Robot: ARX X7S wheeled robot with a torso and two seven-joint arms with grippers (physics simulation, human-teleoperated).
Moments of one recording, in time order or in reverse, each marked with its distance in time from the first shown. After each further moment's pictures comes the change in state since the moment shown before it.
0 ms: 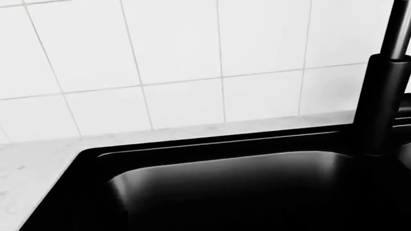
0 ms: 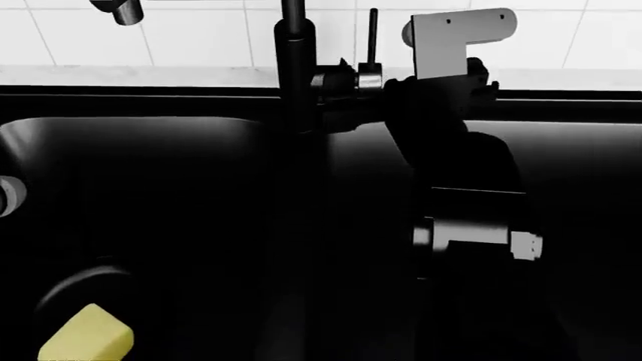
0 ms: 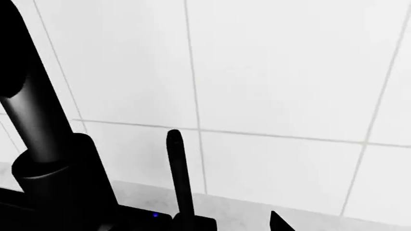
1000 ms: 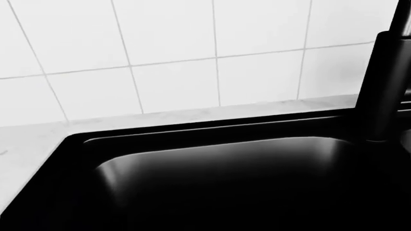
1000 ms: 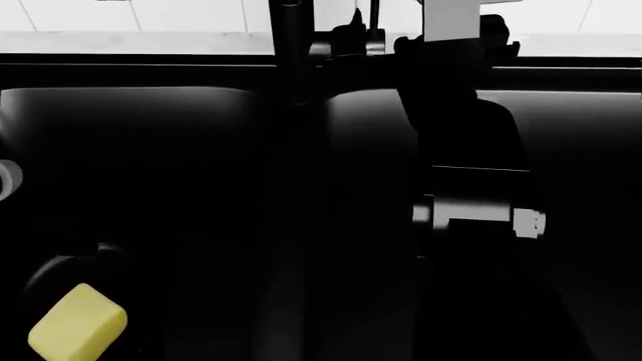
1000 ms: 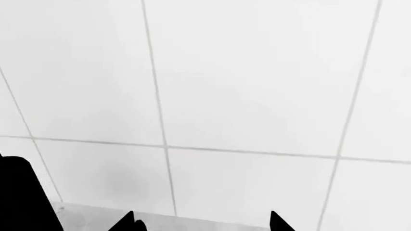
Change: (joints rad) left arm -0.047 -0.001 -0.018 0.056 -0.048 -0.062 -0.046; right arm 0.051 -0.004 -0.011 -0.001 0.004 -0.072 0.097
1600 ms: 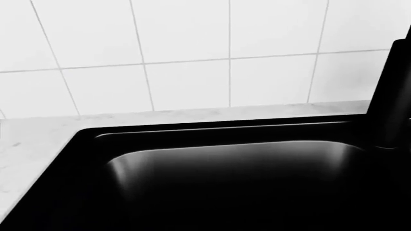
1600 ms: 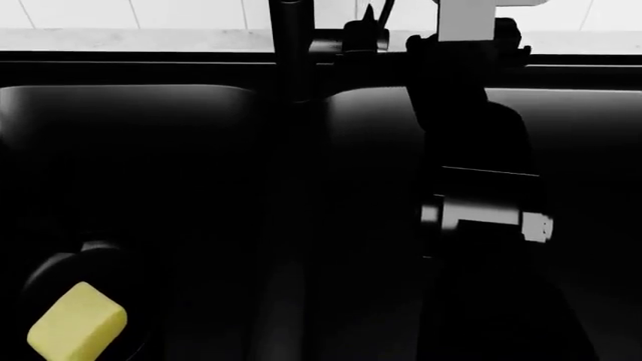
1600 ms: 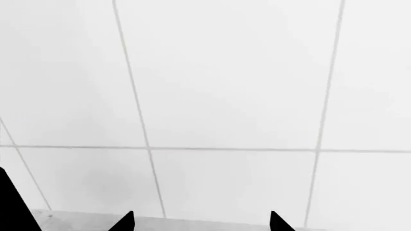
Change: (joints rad) left arm 0.024 -0.034 -0.032 0.015 -0.033 0.029 -0.005; right arm -0.004 0.012 0.021 -0.002 0.026 -0.009 0.009
